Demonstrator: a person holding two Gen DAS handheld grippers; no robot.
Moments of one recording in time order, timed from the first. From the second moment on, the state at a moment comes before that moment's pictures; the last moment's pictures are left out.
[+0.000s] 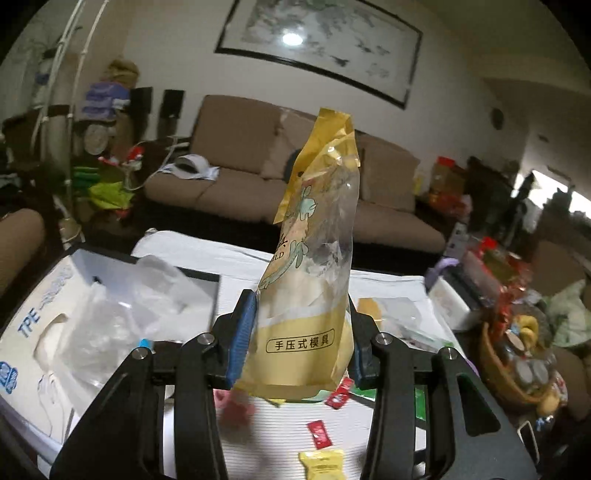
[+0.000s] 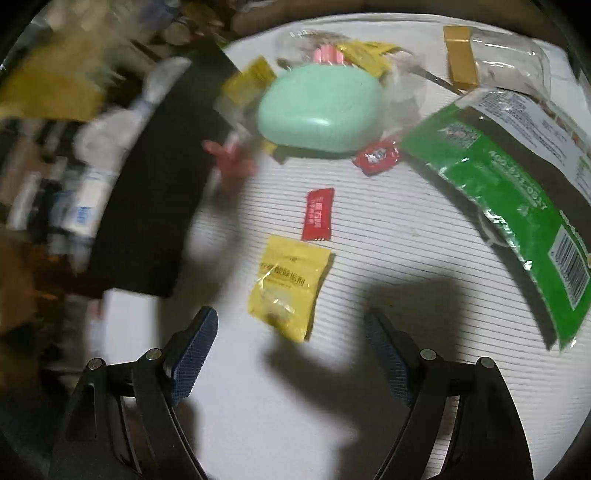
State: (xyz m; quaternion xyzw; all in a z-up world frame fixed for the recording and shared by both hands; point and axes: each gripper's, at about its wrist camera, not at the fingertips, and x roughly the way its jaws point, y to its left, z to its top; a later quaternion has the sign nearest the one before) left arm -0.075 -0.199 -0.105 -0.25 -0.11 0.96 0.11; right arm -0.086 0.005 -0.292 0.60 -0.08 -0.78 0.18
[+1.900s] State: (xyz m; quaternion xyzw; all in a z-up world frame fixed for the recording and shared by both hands) left arm -0.003 -0.072 -0.263 -0.58 0.08 0.81 0.06; right arm 0.002 0.140 -0.194 0.46 -0.05 -0.86 0.18
